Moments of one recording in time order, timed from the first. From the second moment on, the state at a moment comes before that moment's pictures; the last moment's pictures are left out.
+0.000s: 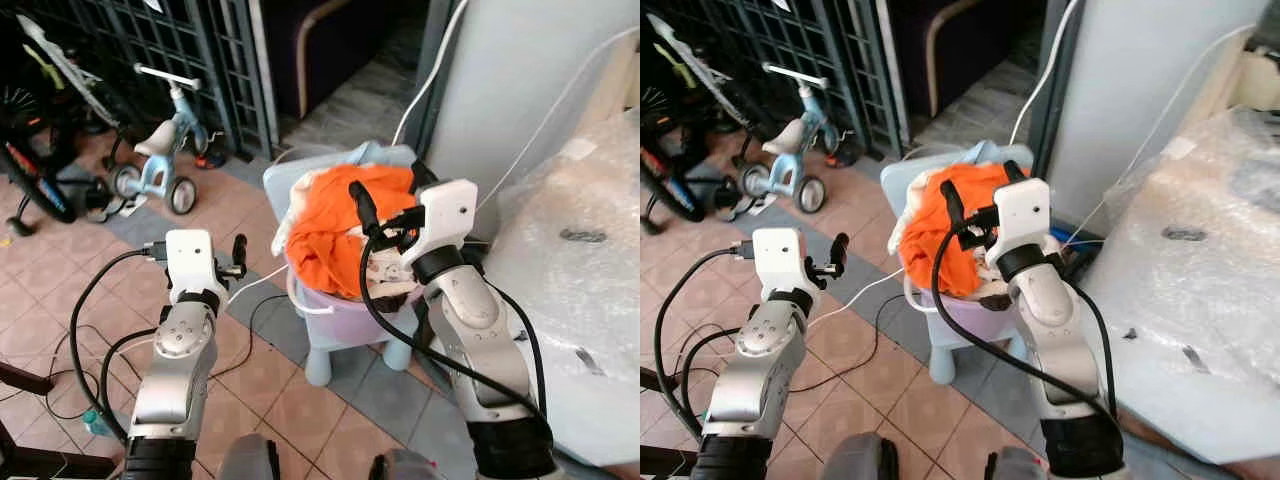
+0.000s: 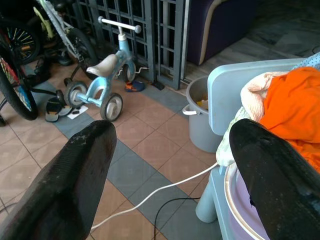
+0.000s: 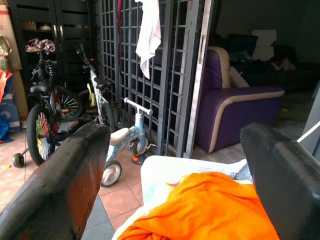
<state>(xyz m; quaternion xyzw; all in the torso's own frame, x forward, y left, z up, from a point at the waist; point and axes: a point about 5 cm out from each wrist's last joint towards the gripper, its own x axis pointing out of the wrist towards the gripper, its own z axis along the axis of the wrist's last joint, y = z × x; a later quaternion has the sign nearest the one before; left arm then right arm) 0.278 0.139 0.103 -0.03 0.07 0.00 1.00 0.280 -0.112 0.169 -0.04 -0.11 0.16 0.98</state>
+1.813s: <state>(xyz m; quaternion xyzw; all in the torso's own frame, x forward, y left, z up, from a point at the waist) 0.269 0.139 0.091 -0.02 0.12 0.01 0.99 0.268 -0.089 0.066 -0.15 0.13 0.33 0.92</state>
